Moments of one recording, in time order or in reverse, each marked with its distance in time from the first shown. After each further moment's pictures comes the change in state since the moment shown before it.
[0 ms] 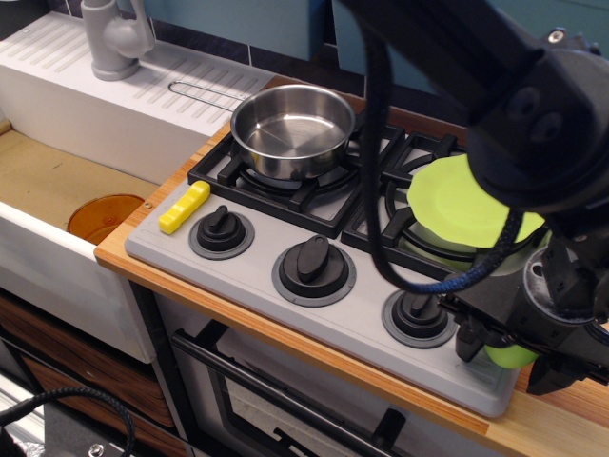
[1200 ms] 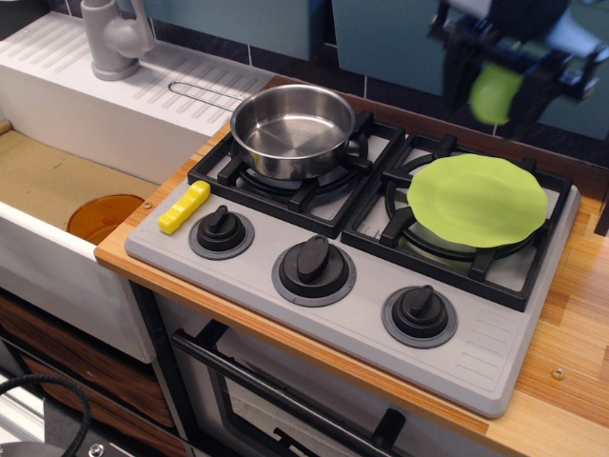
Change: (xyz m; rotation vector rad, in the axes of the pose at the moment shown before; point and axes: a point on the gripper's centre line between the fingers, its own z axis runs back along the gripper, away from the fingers) arm 0.128 0.086 0.057 -0.061 0.166 -0.174
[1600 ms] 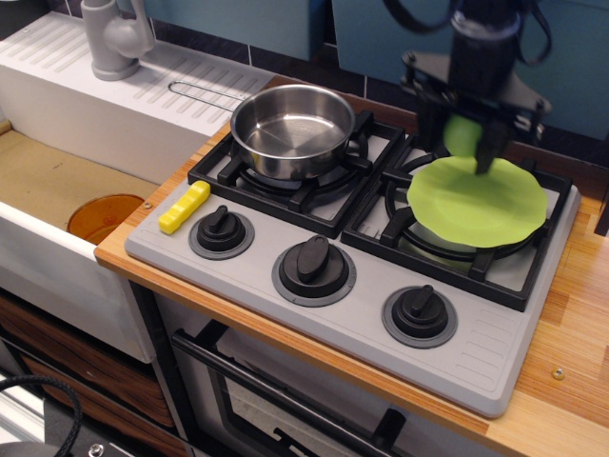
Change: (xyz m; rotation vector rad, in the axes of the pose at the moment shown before) arm 0.013 -0.001 -0.052 -0.025 -0.092 0.038
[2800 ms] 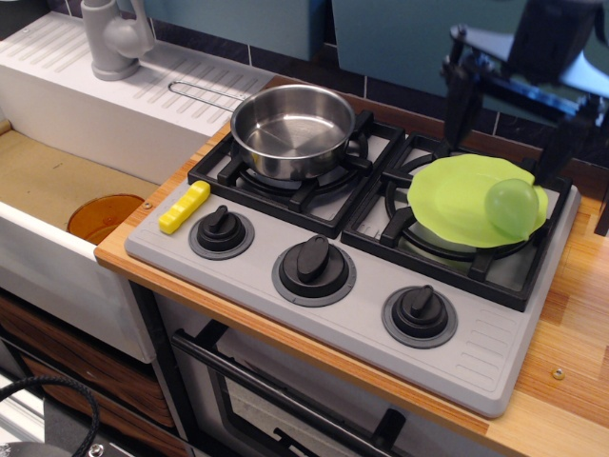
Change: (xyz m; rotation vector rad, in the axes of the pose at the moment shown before) arm -0.032 -0.026 0.063 0.045 0.170 0.020
